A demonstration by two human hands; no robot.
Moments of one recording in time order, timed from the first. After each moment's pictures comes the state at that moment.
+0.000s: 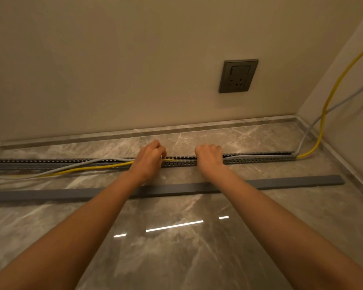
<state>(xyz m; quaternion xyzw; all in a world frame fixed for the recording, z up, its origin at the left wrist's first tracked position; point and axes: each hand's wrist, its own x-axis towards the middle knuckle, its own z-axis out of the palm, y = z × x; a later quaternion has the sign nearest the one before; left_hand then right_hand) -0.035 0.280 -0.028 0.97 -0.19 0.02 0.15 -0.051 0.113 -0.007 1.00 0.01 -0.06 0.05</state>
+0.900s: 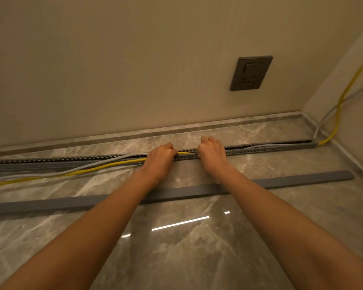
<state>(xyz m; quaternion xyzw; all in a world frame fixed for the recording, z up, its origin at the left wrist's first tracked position) -0.020 0.292 -0.033 0.97 -0.24 0.01 0.08 -0.035 0.141 -0.017 1.00 0.04 -0.01 -0.01</state>
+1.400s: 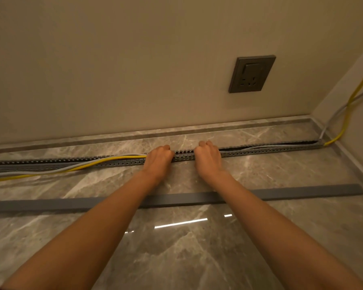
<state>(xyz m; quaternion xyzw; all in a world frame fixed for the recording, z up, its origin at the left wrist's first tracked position) -0.005 0.260 -0.037 0.99 -0.17 -0.03 0.01 -0.022 0.124 -0.027 1.00 0.03 0.01 -0.08</state>
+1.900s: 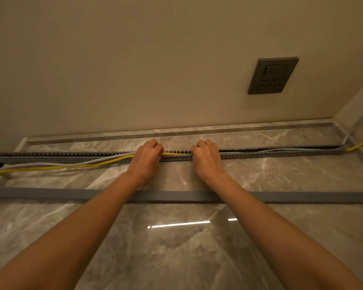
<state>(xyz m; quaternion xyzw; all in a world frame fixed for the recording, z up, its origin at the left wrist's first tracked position) -0.019 0.330 -0.030 0.98 -0.16 0.06 0.13 -0.023 0.161 -0.036 0.99 0.10 0.06 -0.11</state>
